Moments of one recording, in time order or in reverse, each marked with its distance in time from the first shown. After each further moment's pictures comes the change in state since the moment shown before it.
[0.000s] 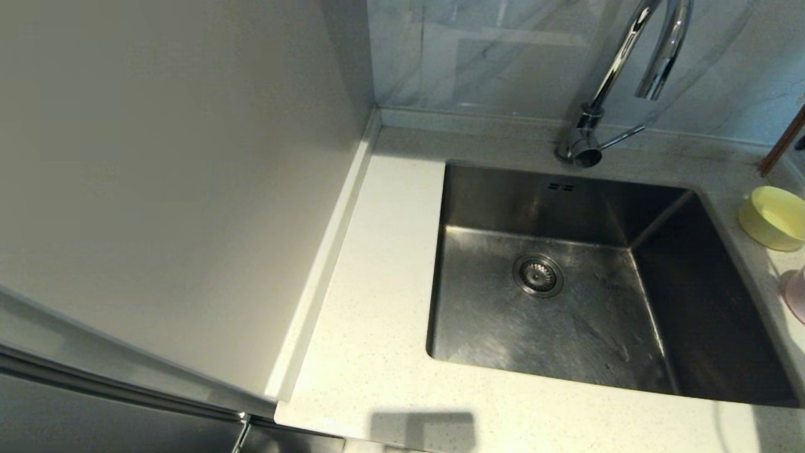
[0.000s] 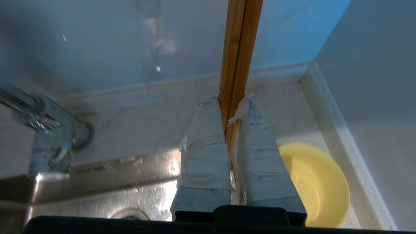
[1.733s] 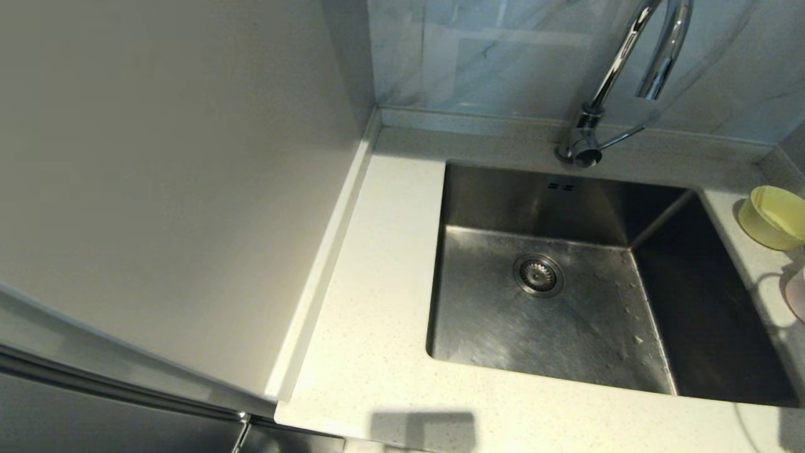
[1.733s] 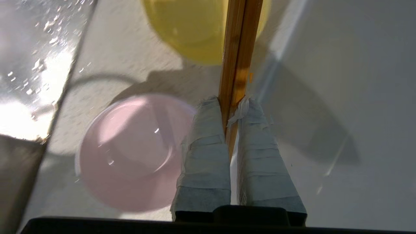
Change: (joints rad) left arm 0.000 0.000 0.000 0.000 0.000 0.000; right arm -0.347 0.093 -0.097 0.636 0.252 -1.030
